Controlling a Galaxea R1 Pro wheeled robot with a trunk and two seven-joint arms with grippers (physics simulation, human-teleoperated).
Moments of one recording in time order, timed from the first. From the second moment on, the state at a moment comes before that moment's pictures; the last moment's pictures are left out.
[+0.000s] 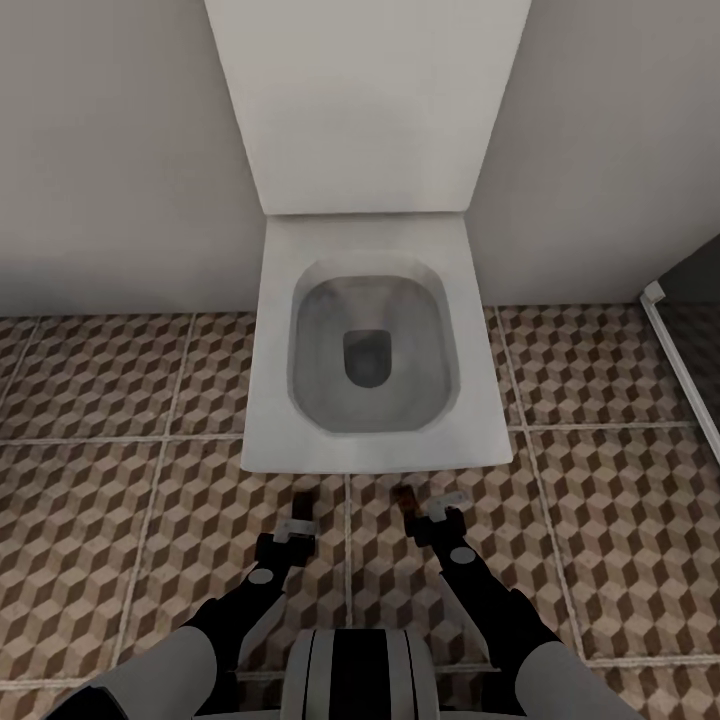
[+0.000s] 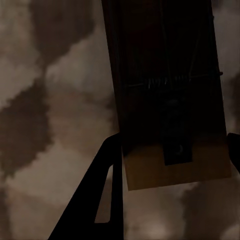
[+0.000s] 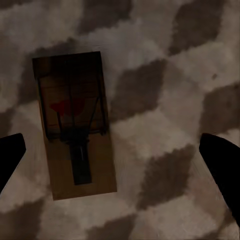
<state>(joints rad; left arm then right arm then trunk) -0.70 -0.06 -0.62 -0.37 0.40 -0.11 0.27 -0.59 0.04 0.36 -0.73 -0.05 0.13 -0.19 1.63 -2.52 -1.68</state>
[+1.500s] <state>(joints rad) -0.70 -0.06 -0.62 -0.37 0.40 -0.11 0.27 -0.59 0.04 0.36 -0.73 -0.05 0.13 -0.19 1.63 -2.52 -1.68</state>
